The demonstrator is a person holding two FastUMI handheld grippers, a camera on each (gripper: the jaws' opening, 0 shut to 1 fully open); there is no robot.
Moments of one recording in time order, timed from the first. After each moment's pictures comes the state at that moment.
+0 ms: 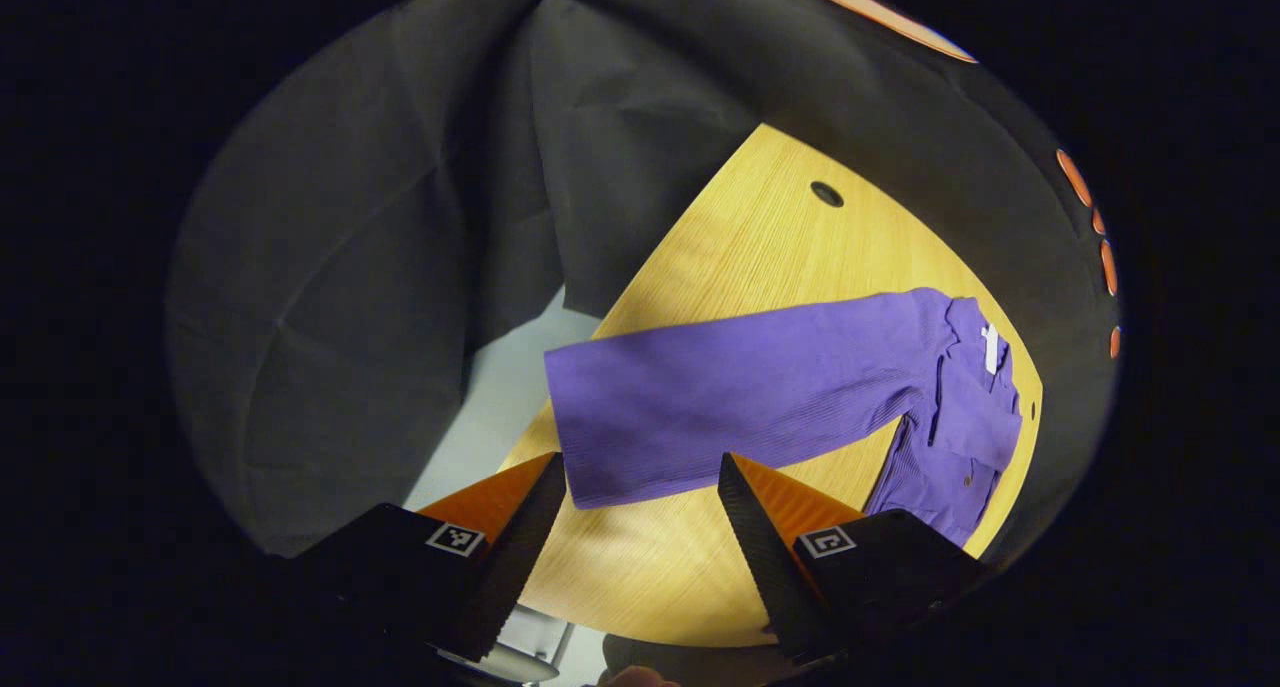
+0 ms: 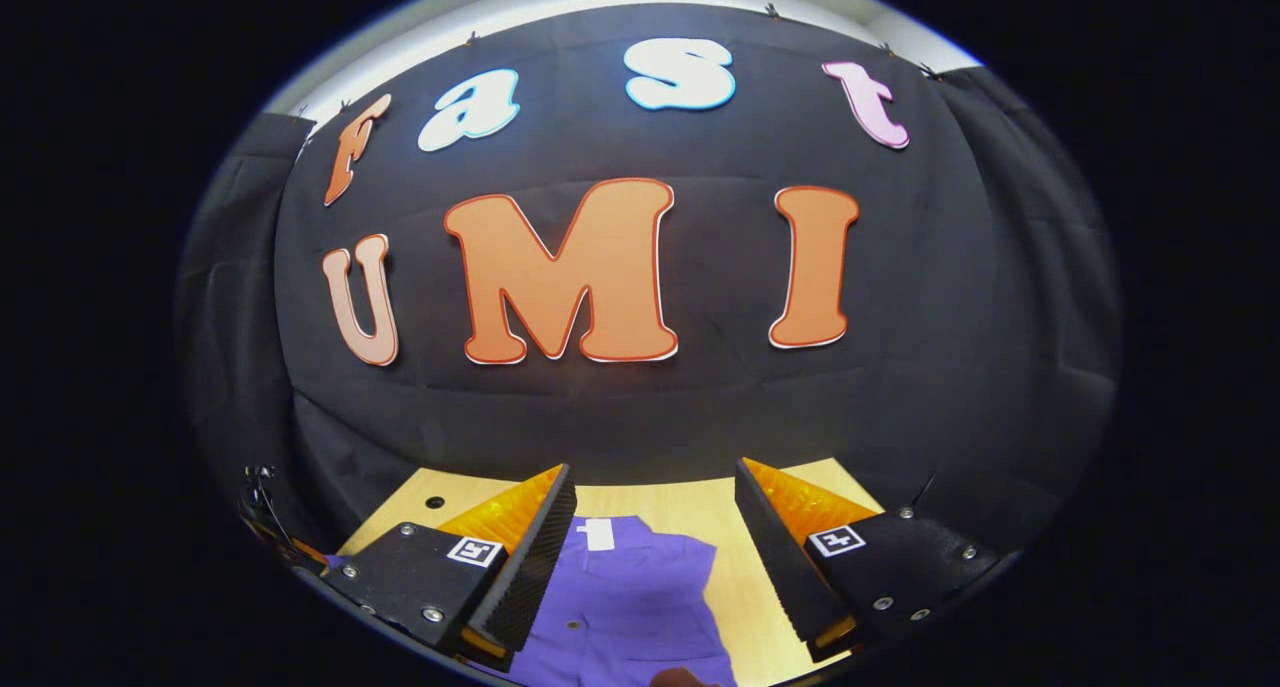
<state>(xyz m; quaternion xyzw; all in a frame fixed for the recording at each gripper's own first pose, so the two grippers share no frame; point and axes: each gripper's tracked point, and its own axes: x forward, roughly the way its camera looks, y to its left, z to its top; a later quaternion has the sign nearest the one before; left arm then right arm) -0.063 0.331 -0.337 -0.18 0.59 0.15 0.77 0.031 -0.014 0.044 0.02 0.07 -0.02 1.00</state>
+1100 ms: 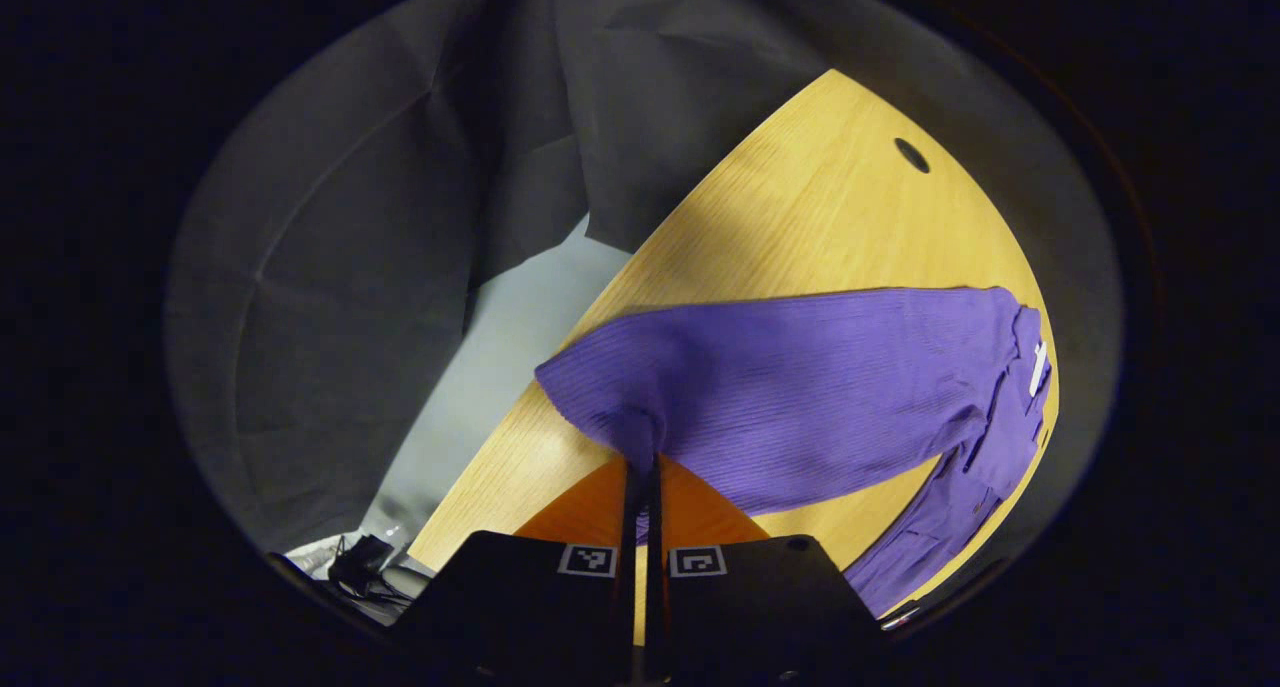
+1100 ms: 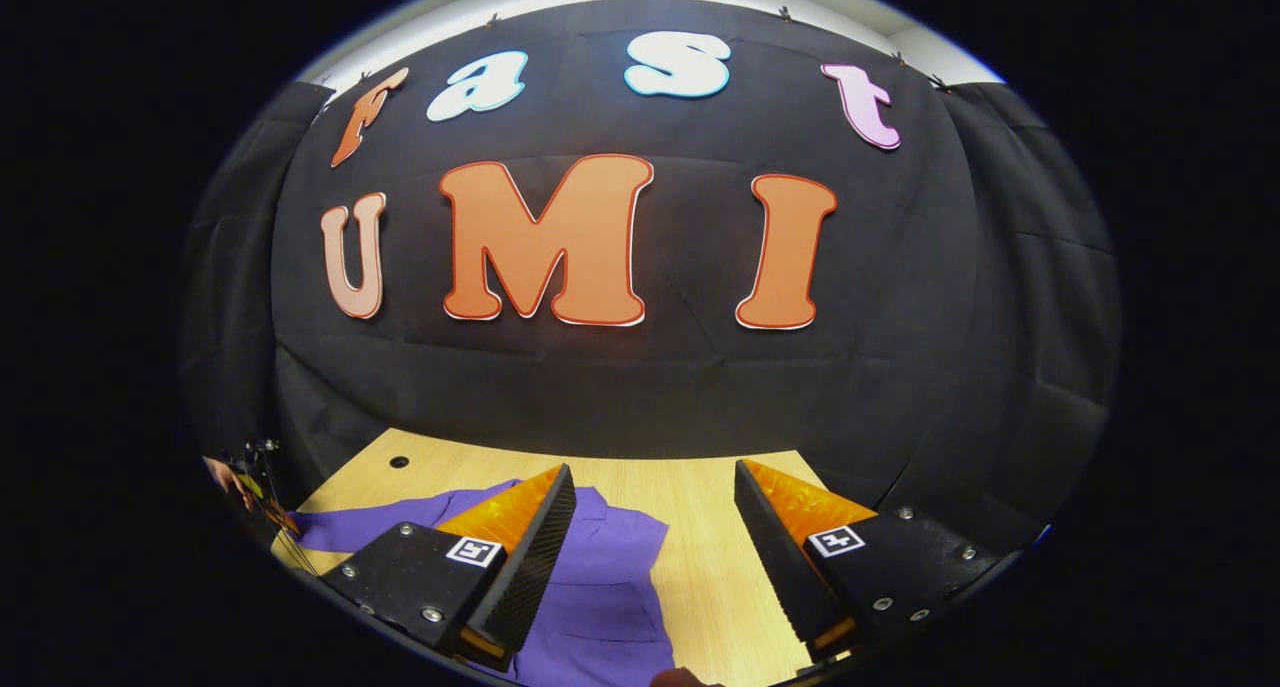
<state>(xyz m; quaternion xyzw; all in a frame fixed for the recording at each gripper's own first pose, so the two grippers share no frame) -0.041 0.330 -0.375 -0.18 0.66 0.18 0.71 0.017 -0.057 0.000 -0.02 0.10 -0.03 0.99</state>
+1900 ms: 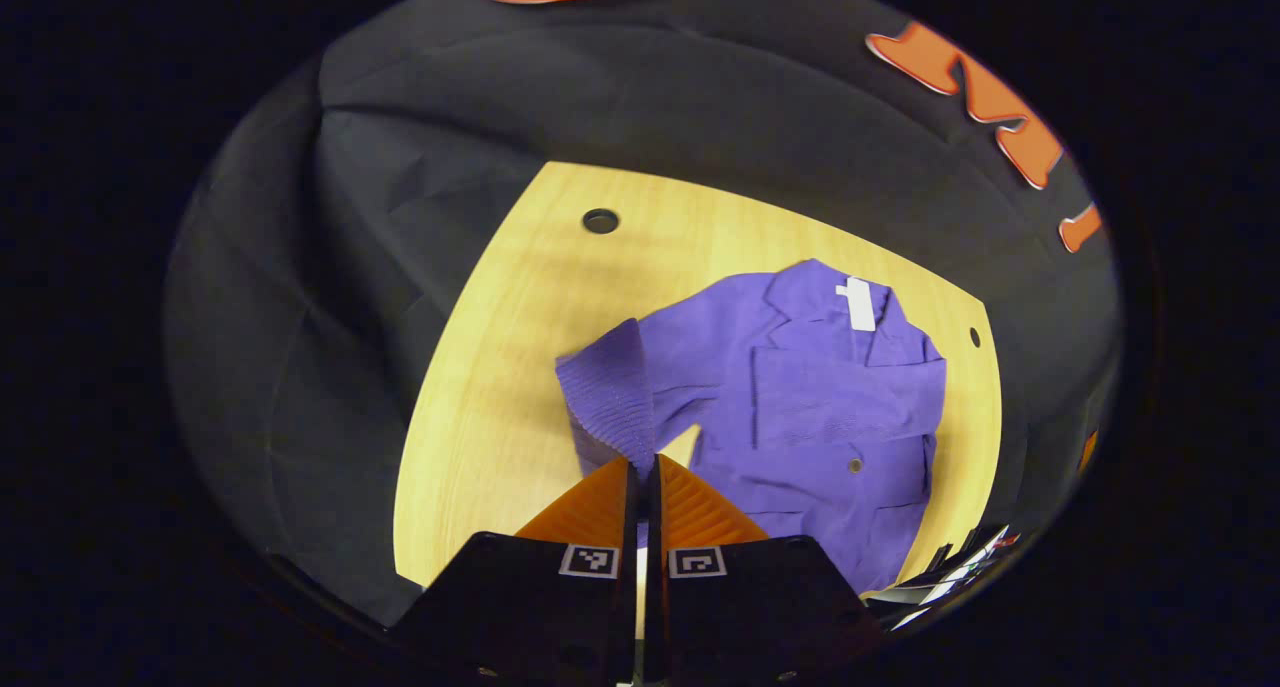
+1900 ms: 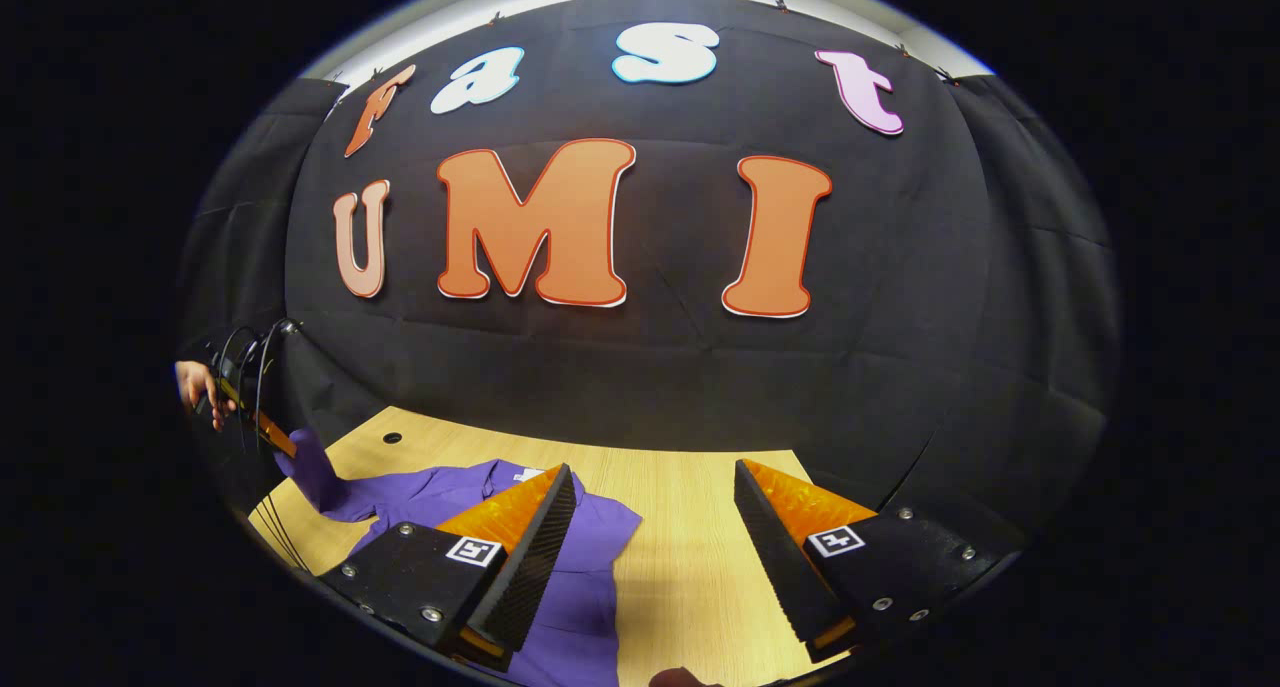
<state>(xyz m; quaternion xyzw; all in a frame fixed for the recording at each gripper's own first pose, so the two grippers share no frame) 0.063 0.113 -0.210 -0.06 0.57 0.01 0.82 0.016 -0.118 -0.030 -0.03 0.10 0.01 0.99</state>
